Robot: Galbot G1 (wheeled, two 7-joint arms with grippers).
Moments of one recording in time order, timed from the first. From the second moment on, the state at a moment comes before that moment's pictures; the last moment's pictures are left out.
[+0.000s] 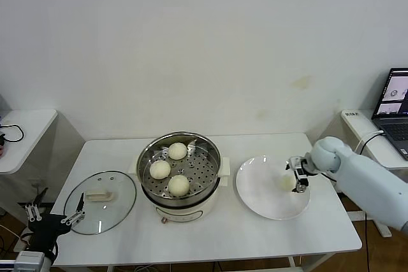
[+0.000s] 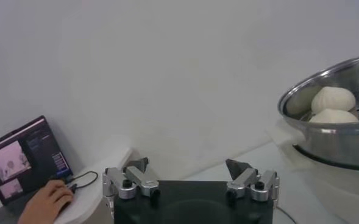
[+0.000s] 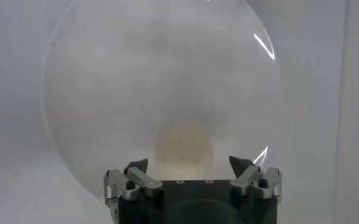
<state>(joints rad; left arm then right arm) 1.82 -1.20 -0.93 -2.26 -0.07 0.18 -0.05 -0.21 0.75 -0.53 1.22 -0.34 -0.21 -1.03</state>
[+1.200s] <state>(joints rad) 1.82 -1.20 -0.93 -2.26 -0.07 0.18 -0.05 -0.12 0.72 -0.60 1.27 -0.28 -0.29 -1.08</state>
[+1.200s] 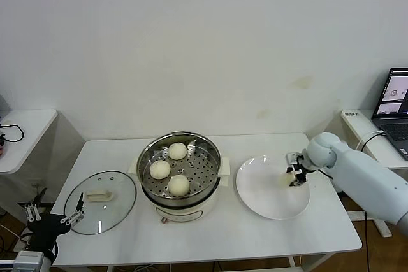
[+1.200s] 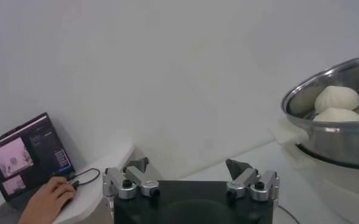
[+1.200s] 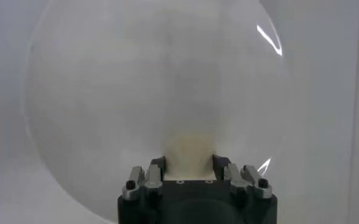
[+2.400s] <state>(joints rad) 1.81 -1.19 -0.95 -2.26 -0.07 0.18 -0.05 0.51 1.05 -1.12 1.45 0.33 -0.60 -0.93</state>
